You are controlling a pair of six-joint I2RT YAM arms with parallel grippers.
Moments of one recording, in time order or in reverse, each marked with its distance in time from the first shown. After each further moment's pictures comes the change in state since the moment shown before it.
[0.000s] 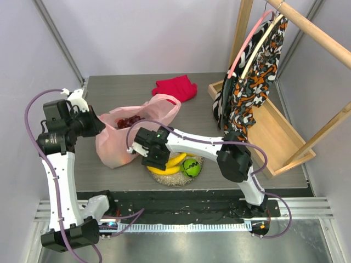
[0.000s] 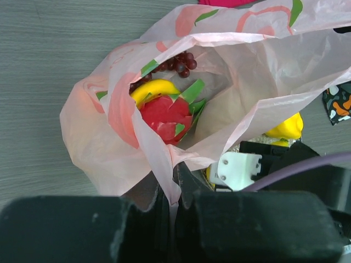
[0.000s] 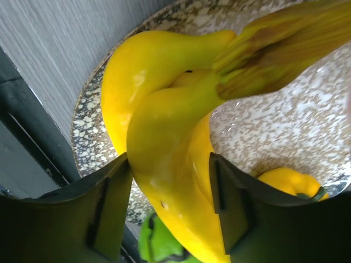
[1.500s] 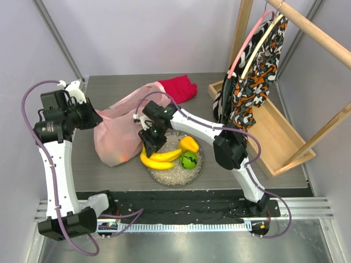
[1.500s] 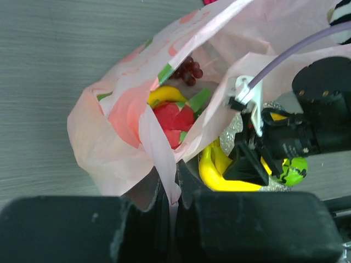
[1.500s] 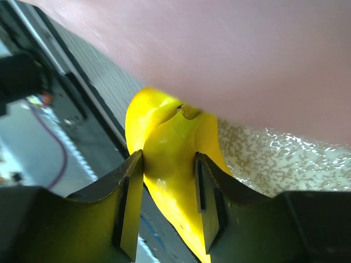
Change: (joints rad) left arm 0.000 0.111 0.116 -0.034 -0.028 -0.023; right arm -0.206 0.142 0.244 0.011 -0.458 0.368
